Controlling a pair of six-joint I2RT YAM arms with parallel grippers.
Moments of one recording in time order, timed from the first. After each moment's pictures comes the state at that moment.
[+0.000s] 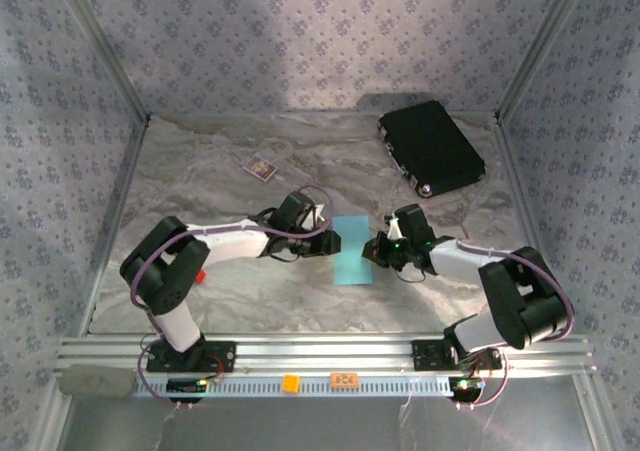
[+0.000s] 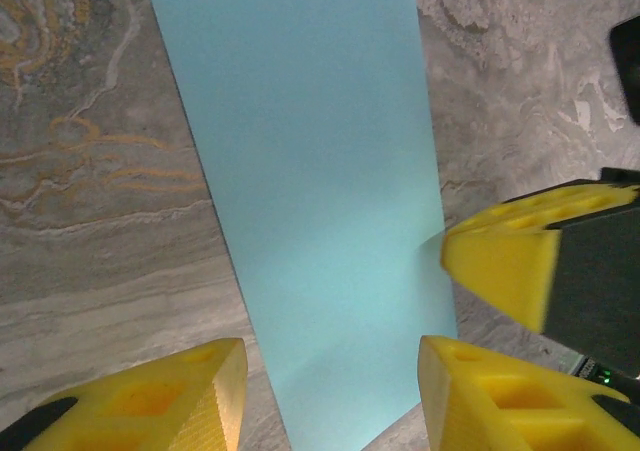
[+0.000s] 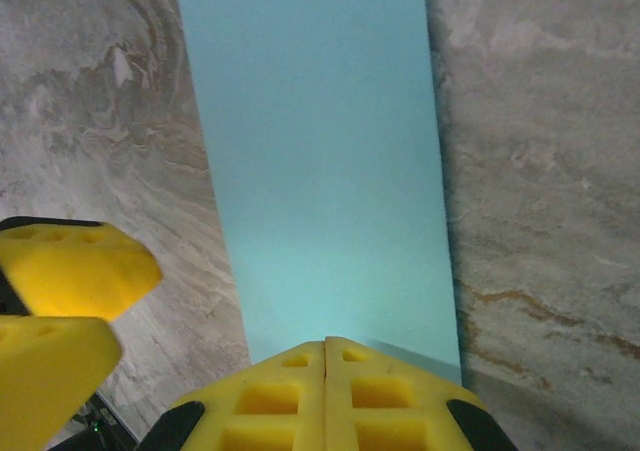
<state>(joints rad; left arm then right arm) -0.78 1.72 0.89 -0.05 0.41 -0.76 0.41 1.44 0.50 0.01 -0.51 0.82</state>
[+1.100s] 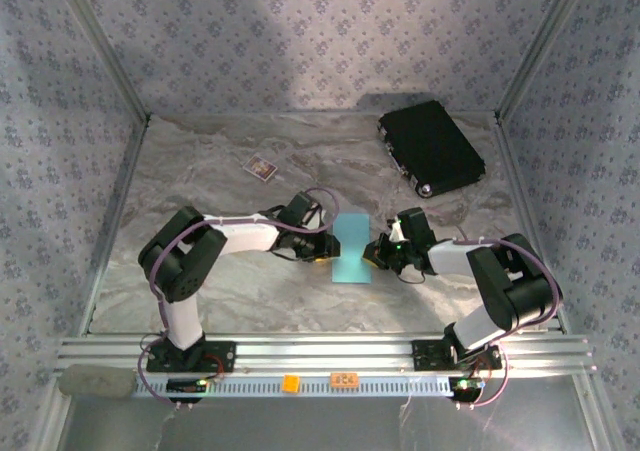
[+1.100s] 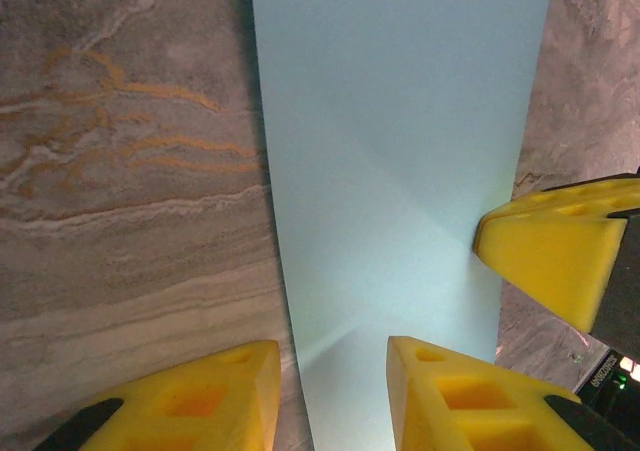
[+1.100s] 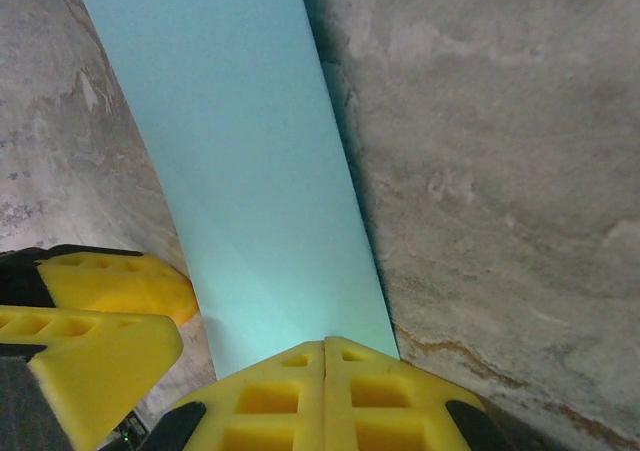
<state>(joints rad) -0.77 1.83 0.97 -0.15 0.46 -0.80 0.37 1.53 0.46 0.15 -0.57 0.89</state>
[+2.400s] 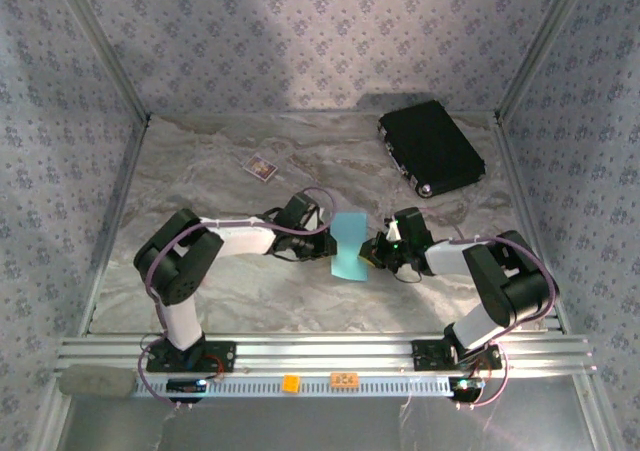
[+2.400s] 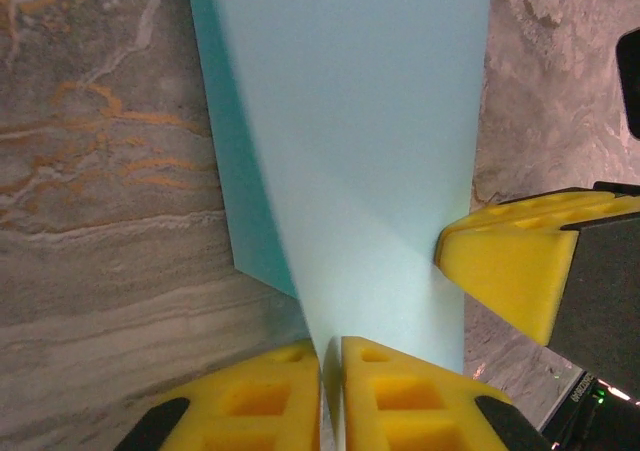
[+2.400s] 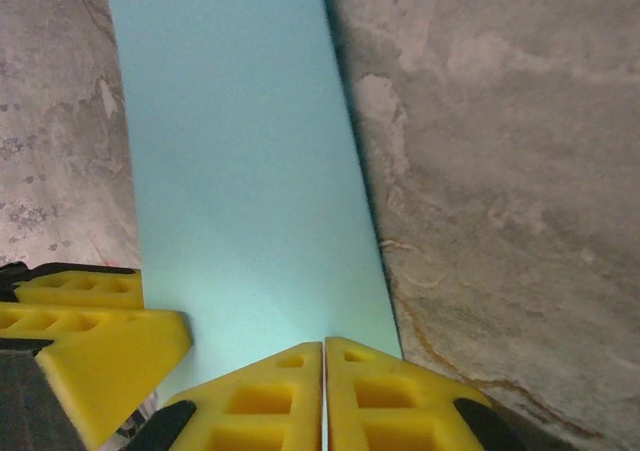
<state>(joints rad) -0.77 1.79 0.92 -0.05 0.44 -0.84 0.40 1.55 0.46 0.22 -0.57 0.93</state>
